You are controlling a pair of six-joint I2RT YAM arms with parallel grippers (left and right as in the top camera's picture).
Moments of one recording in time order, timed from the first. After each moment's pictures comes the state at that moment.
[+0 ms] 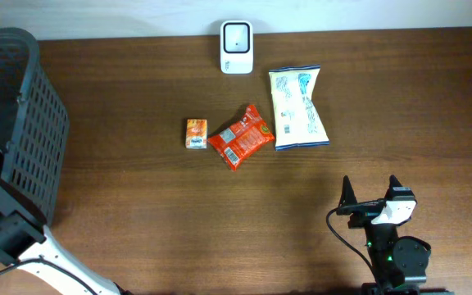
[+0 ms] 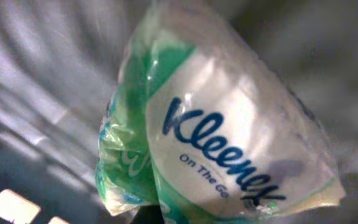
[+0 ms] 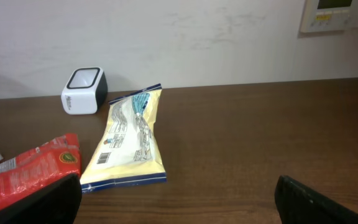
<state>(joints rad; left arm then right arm) 0.71 2.26 1.89 -1.35 -0.17 -0.10 -0.02 0.01 0.01 -0.07 -0.03 0.08</state>
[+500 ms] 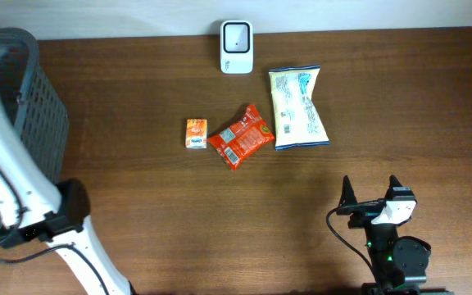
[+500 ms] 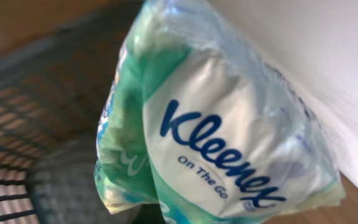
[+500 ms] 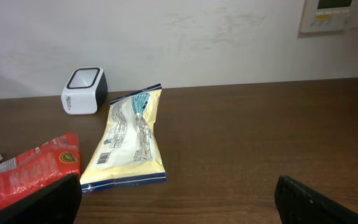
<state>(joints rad) 0.32 2.22 3.11 -1.69 -0.39 -0.47 -0.02 0.01 0.01 -0.07 -0.03 0.08</state>
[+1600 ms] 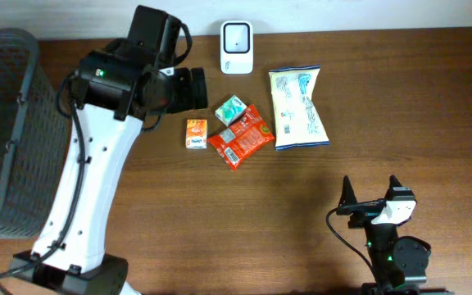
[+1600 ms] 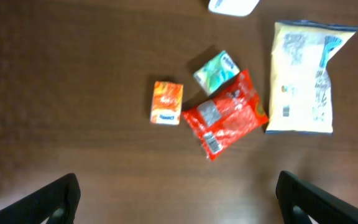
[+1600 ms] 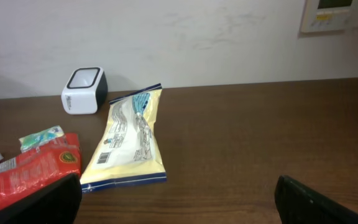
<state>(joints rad) -0.34 1.76 2.11 -1.43 -0.08 -0.41 -0.02 0.01 0.01 -0.07 -0.03 0.08</state>
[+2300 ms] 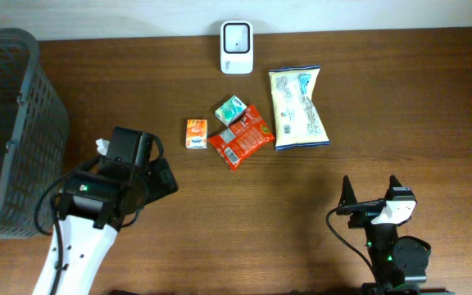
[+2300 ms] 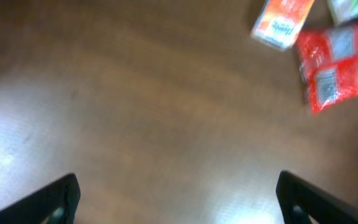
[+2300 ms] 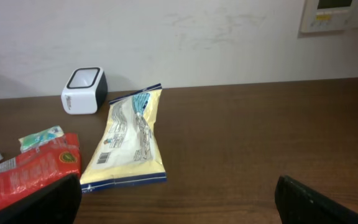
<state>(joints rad) -0.26 1.17 1.14 -1.18 -0.16 -0.63 -0.02 0.01 0.01 -0.07 -0.03 0.08</state>
